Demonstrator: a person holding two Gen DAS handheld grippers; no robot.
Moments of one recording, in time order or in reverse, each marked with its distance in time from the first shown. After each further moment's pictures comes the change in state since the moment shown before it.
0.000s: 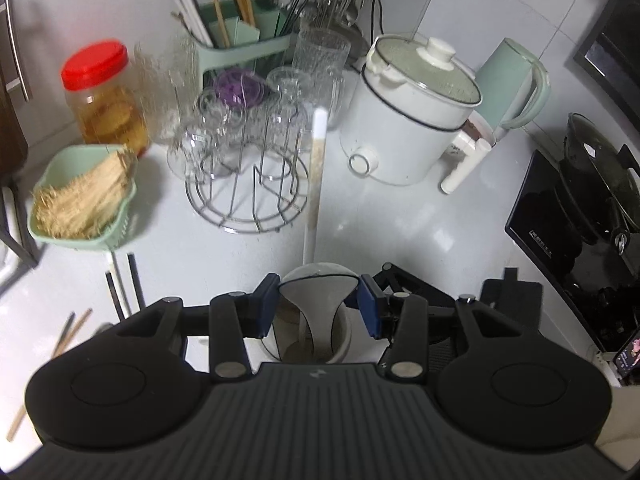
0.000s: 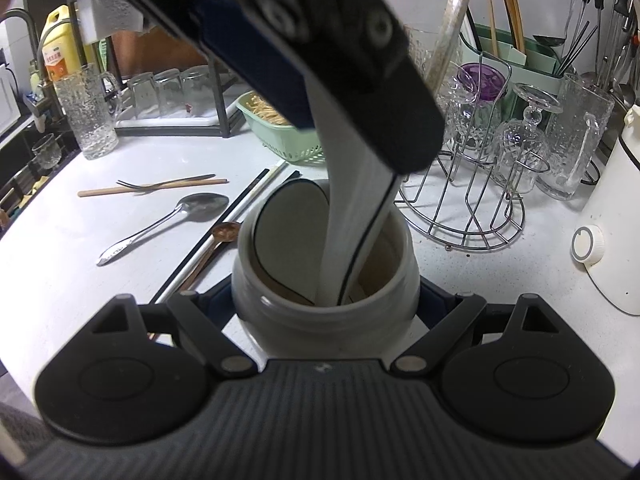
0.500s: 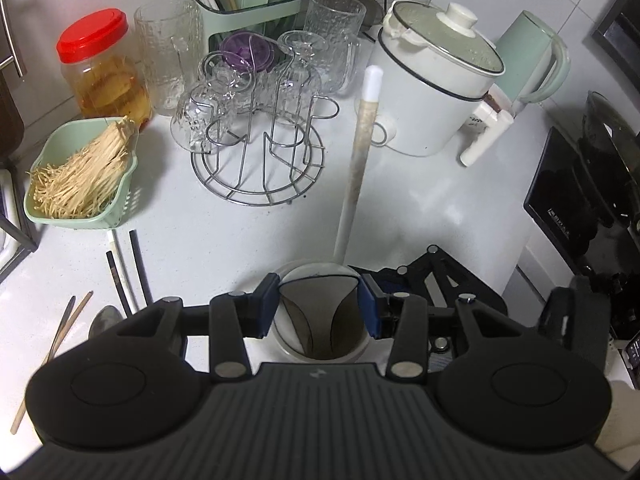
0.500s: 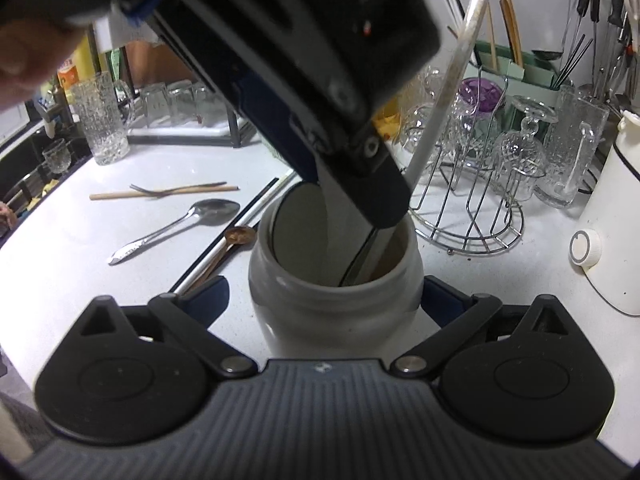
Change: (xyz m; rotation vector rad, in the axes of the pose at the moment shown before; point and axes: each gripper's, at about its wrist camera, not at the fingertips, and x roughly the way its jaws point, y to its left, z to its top) left arm 0.025 0.006 0.000 0.003 0.085 0.037; right arm -0.014 0.005 -0.009 -0.009 -0.059 0.010
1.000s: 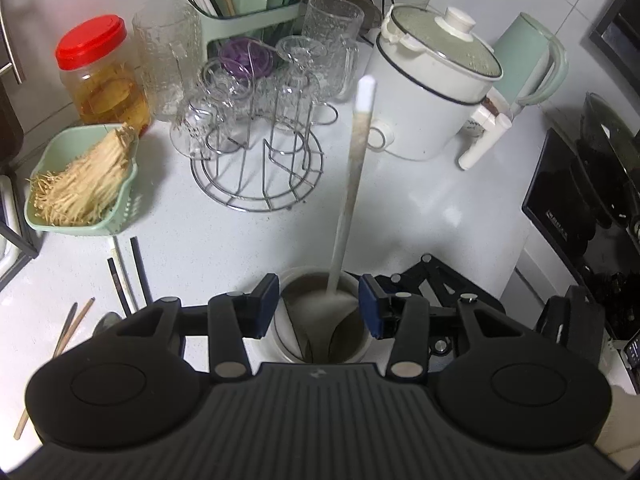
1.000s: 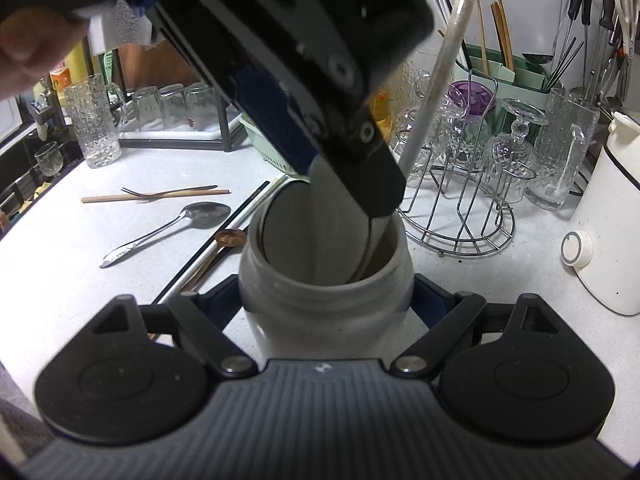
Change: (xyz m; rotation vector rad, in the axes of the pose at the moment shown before) left arm -0.006 -0.001 0.003 0.005 -0.018 0.002; right arm 0.000 0.001 -0.003 0.002 -0.011 -0.028
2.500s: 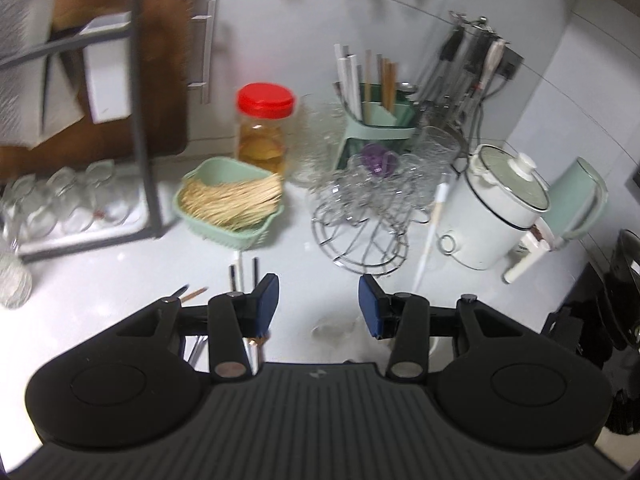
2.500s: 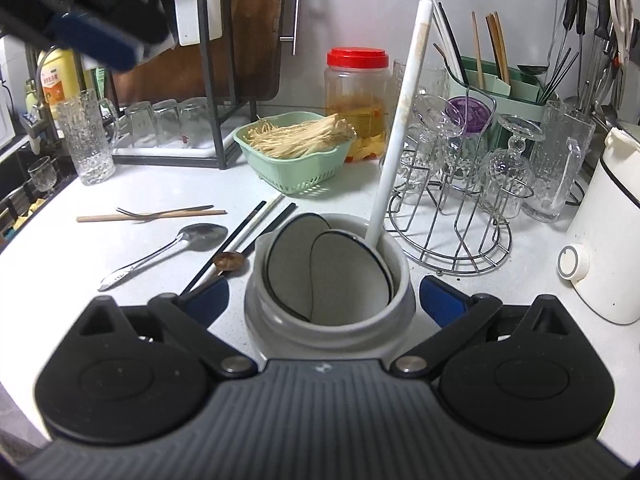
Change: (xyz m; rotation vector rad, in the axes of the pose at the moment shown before) left arm -0.122 0.050 -0.077 -0.299 -0.333 0.169; right arm 0.003 0.006 0.013 0.010 -0.026 -0.027
